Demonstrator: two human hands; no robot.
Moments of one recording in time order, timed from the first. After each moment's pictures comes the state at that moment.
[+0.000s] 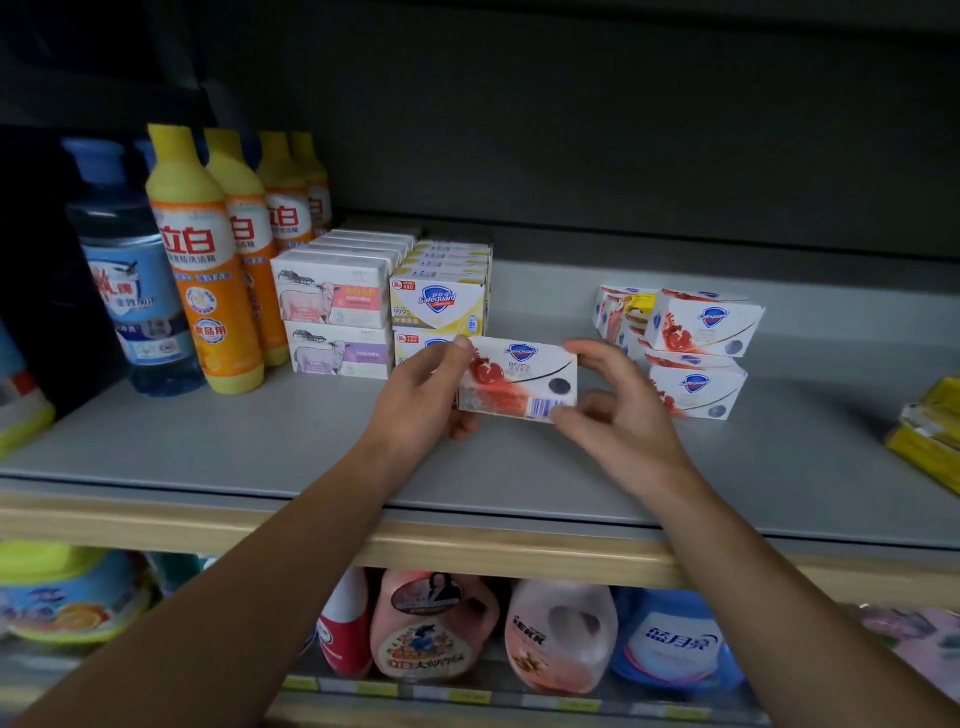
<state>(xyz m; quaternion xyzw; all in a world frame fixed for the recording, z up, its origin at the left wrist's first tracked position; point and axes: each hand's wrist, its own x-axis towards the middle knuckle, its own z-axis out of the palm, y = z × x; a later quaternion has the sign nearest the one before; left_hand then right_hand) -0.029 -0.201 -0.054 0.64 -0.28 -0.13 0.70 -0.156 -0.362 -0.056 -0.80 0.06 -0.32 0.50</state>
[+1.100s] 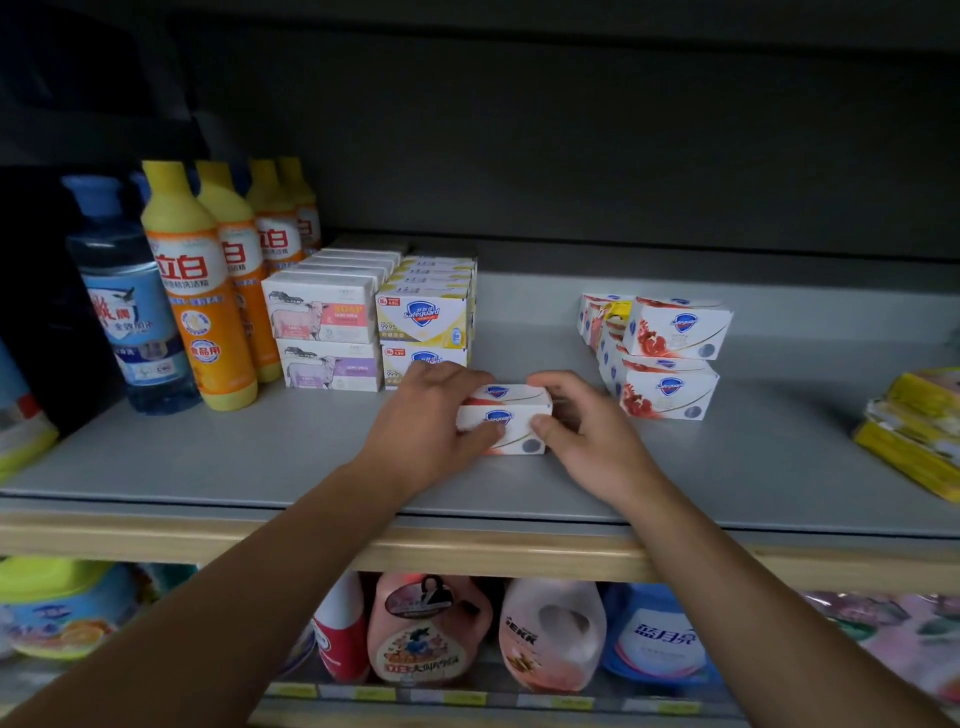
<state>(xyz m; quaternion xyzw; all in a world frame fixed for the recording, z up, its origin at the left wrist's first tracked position) -0.039 -0.200 -0.048 0.81 -0.48 0.15 0.30 -0.152 -0.364 -0.061 -0.84 0.10 -0.27 0.45</state>
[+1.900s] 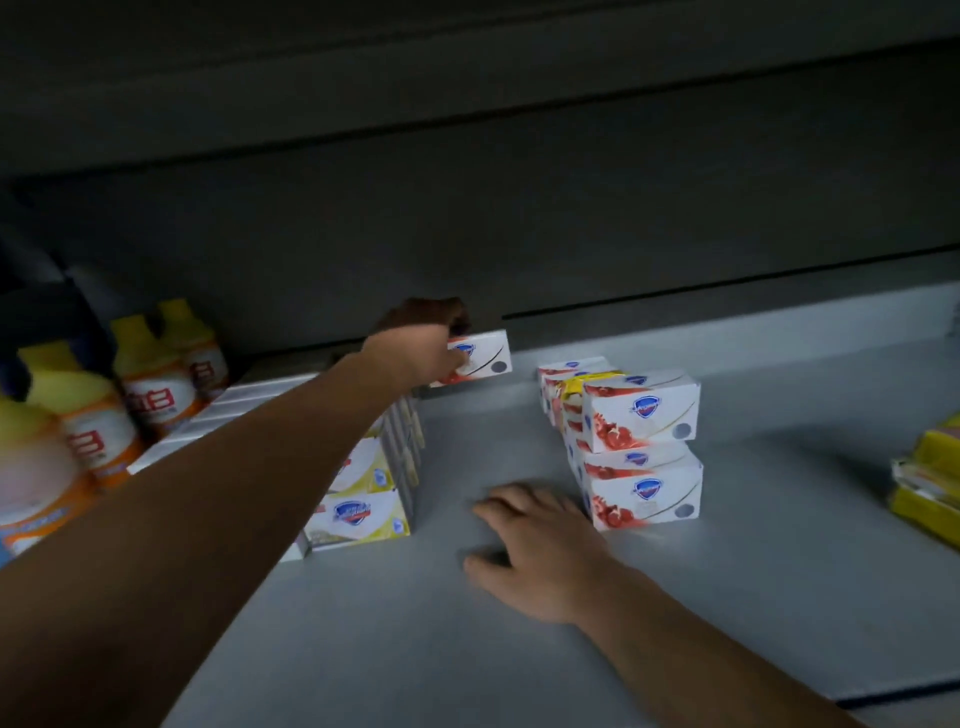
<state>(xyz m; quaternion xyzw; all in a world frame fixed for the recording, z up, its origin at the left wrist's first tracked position) 0.083 -0.375 0.087 0.86 -0.47 0.18 0.10 -0.099 -0.416 -0.070 -0.98 0.13 -0.10 0.11</state>
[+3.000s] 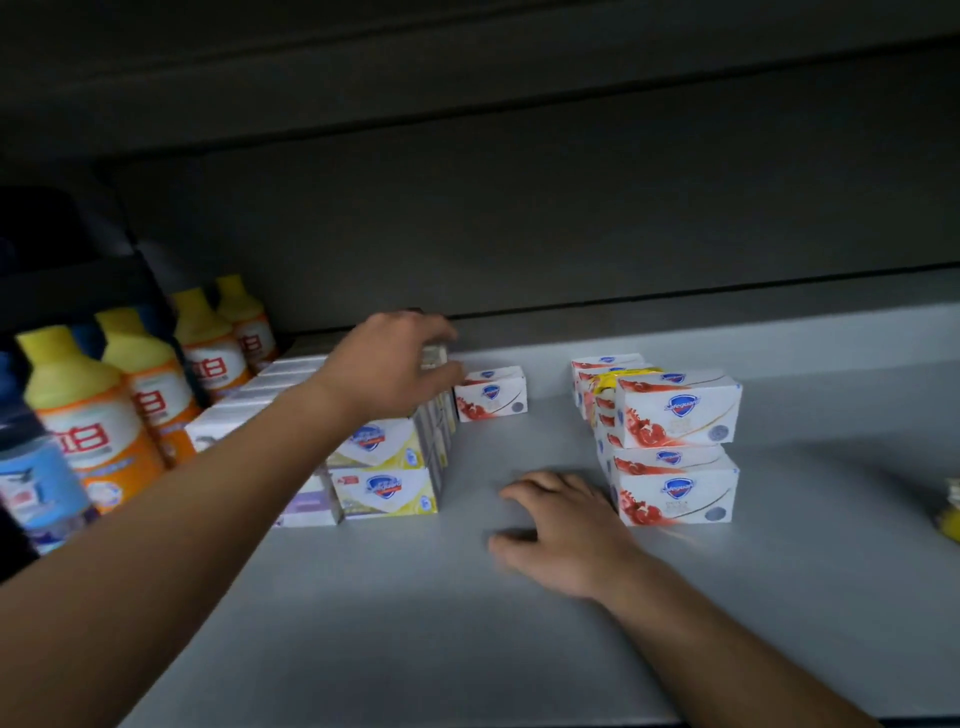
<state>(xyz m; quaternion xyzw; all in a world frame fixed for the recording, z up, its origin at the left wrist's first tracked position) 0.050 -0.282 0.087 0.85 -0.49 0.18 0.10 -0.094 -0.417 -0.068 -0.97 0.14 -0.10 0.17</state>
